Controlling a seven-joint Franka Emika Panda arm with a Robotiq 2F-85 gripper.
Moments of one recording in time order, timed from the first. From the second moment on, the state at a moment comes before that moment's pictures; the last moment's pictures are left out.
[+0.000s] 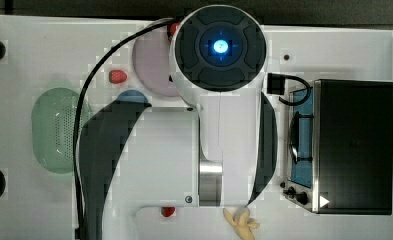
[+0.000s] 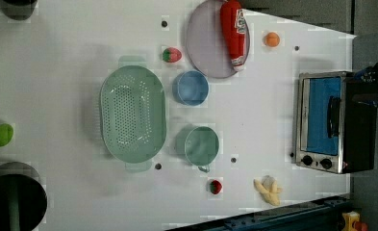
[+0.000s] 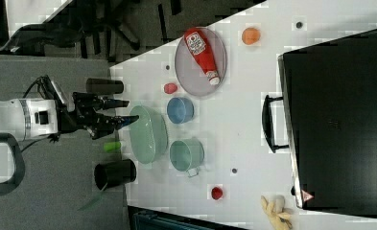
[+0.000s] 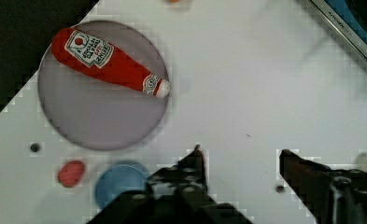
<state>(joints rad) 0.02 -0.03 -0.01 -1.80 -0.03 0.20 0.07</state>
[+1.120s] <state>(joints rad) -0.01 -0.44 -0.07 -2.09 -0.05 0.11 0.13</state>
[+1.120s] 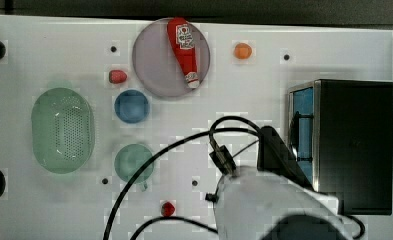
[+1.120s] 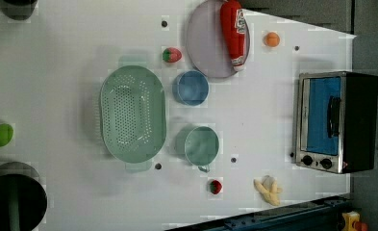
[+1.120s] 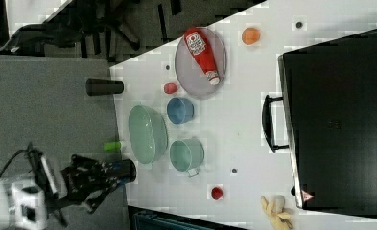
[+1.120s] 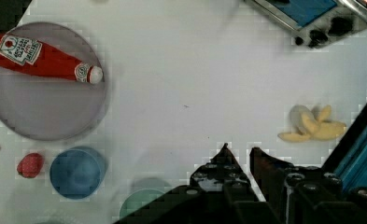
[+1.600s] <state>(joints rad) -0.01 -0.32 -0.22 -2.16 -0.08 0.25 -0.30</state>
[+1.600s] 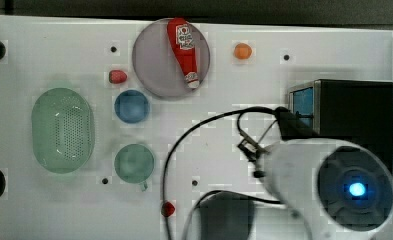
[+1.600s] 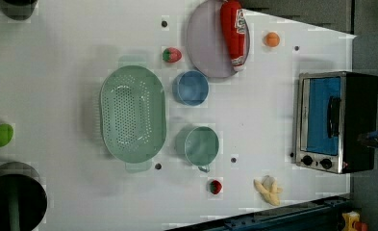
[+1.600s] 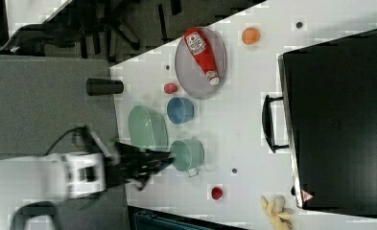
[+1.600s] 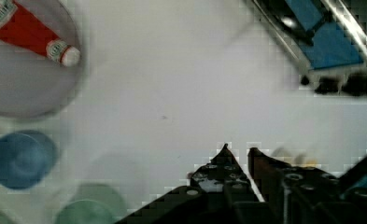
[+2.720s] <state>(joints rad) -0.06 0.03 -0.45 -2.29 -0.17 0.85 -1.05</state>
